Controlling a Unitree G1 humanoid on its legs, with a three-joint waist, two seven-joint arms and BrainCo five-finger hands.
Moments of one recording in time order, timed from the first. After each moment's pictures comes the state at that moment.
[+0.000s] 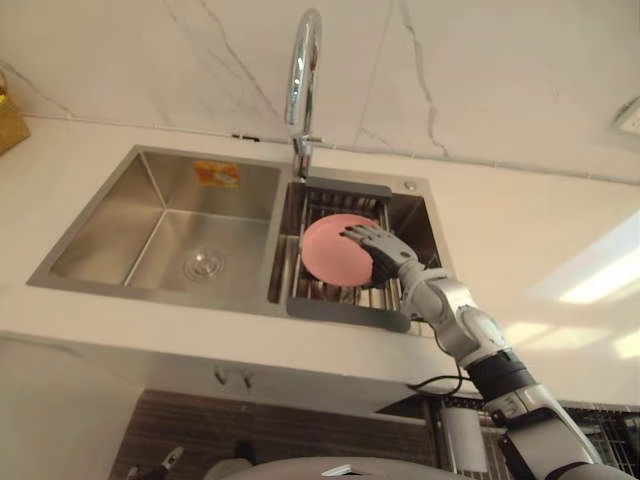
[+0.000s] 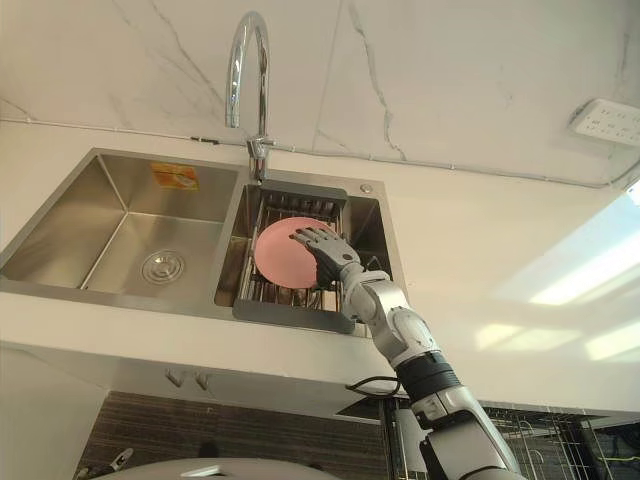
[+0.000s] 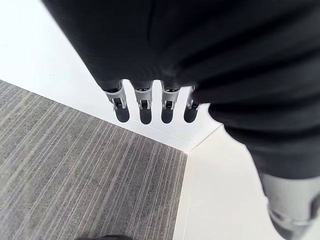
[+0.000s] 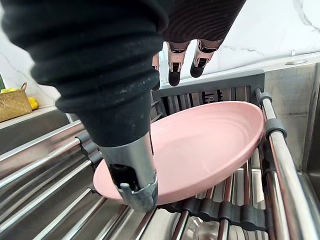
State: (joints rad) left arm 0.22 0.14 0.24 1.07 0.02 -0.07 0.28; right arm -0.39 -0.46 0.32 0.25 -0.89 -0.13 0.17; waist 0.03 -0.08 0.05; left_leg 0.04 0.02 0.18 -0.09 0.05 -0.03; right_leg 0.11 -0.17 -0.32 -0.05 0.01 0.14
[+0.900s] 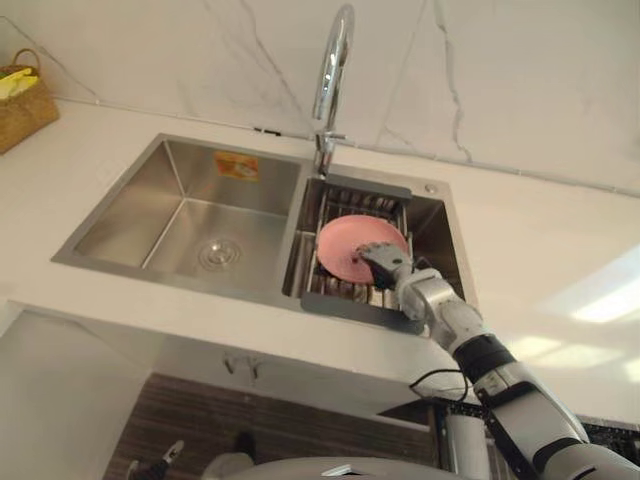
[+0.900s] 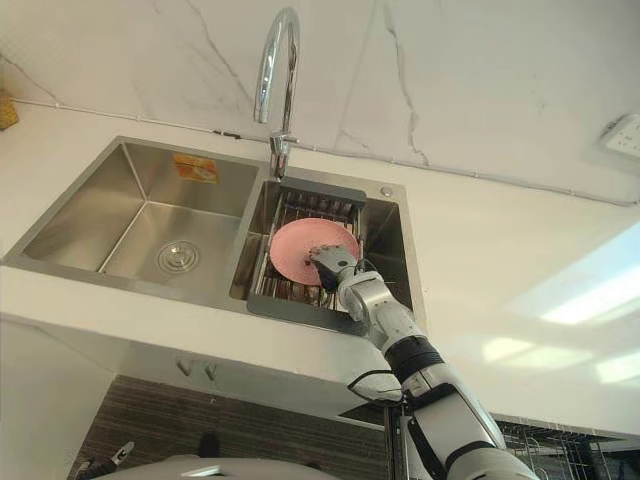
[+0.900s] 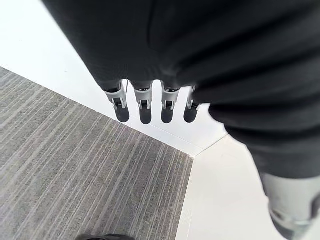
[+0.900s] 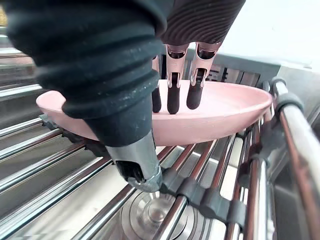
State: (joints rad) left arm 0.22 0.14 0.24 1.03 0.02 -0.06 0.28; right arm -0.49 -0.43 0.38 0.49 -1.19 -0.09 0.05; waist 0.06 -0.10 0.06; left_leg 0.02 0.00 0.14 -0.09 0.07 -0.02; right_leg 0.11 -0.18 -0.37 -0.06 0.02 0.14
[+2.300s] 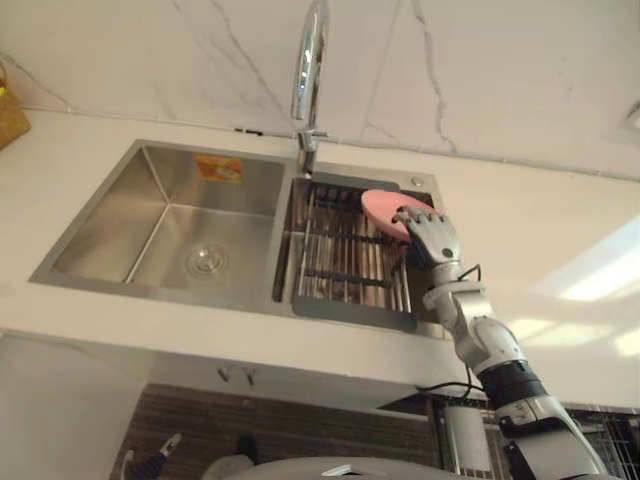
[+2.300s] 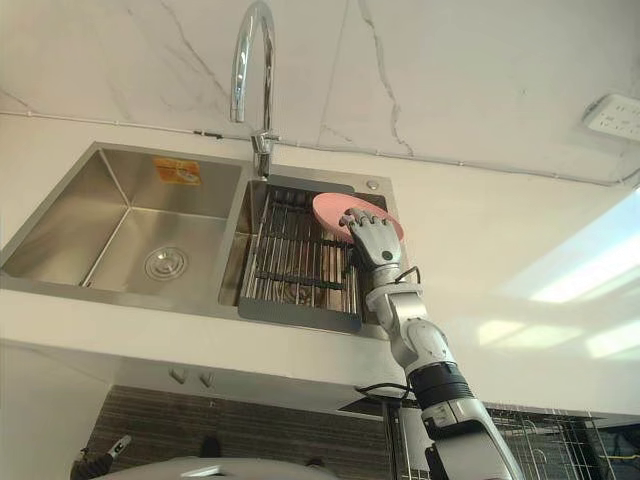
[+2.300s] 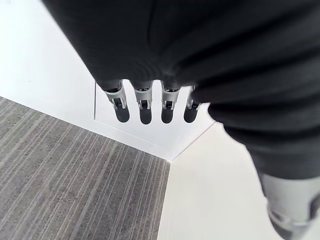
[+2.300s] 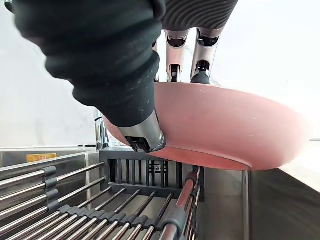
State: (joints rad) left arm 0.23 0.14 0.23 0.99 0.05 -0.13 0.33; right arm -0.31 -0.47 0.15 0.28 -1.04 -0.07 -0.39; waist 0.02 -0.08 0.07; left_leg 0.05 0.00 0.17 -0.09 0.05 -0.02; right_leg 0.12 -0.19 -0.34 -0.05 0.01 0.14
